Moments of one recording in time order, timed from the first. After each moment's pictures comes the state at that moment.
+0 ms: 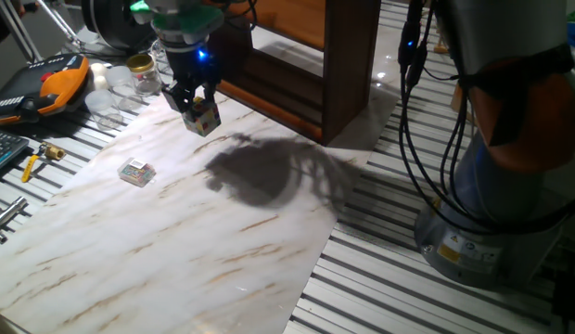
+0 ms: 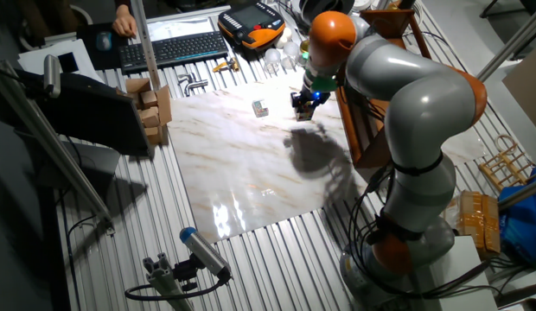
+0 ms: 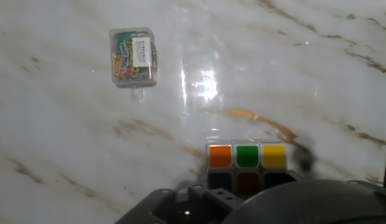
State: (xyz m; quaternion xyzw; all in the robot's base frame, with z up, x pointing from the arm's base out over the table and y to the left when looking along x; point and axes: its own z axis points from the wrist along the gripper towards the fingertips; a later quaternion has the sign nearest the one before) arm 0.577 0.044 0.170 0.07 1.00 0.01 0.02
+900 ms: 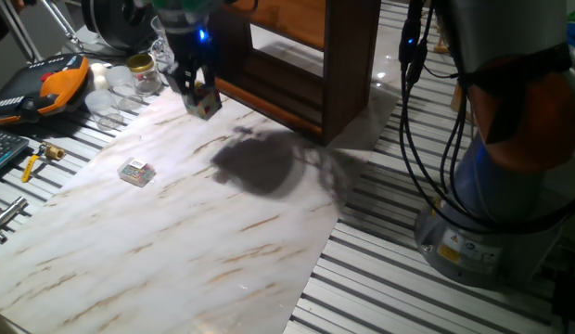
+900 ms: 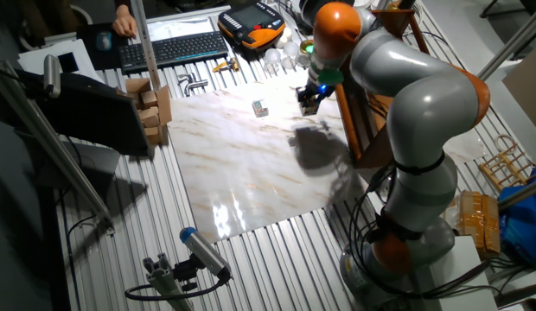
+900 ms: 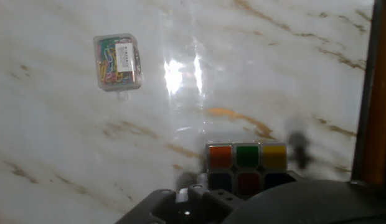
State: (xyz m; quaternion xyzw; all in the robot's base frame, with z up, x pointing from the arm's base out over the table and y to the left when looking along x) arm 0.582 0.019 0.206 0.04 1.00 0.00 0.01
